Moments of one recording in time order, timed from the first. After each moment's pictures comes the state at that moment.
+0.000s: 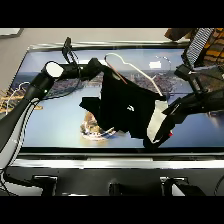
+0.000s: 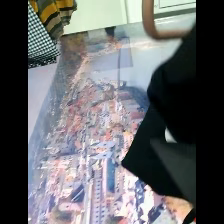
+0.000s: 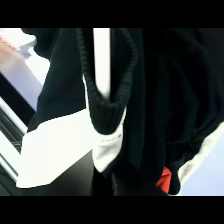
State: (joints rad) left arm -0.32 -1.66 1.69 0.88 -0.70 -1.73; right arm -0.13 -1.01 1.24 -1.07 1.55 0.72
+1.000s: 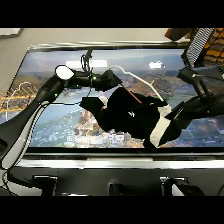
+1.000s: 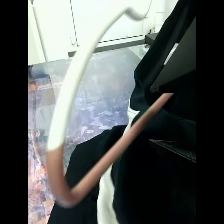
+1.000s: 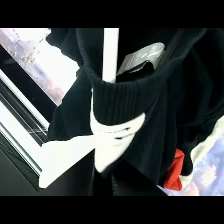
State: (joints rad) left arm -0.42 -1.70 1.69 0.58 -0.91 -1.52; right arm -0.13 -0.95 1.24 -1.06 1.62 0.75
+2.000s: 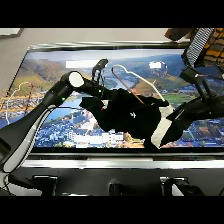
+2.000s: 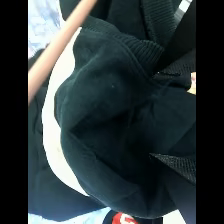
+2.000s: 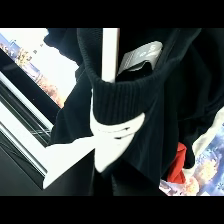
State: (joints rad) left arm -0.52 -1.70 1.69 0.99 -1.03 -1.44; right arm -0.13 -0.93 1.24 -1.07 1.63 0.81
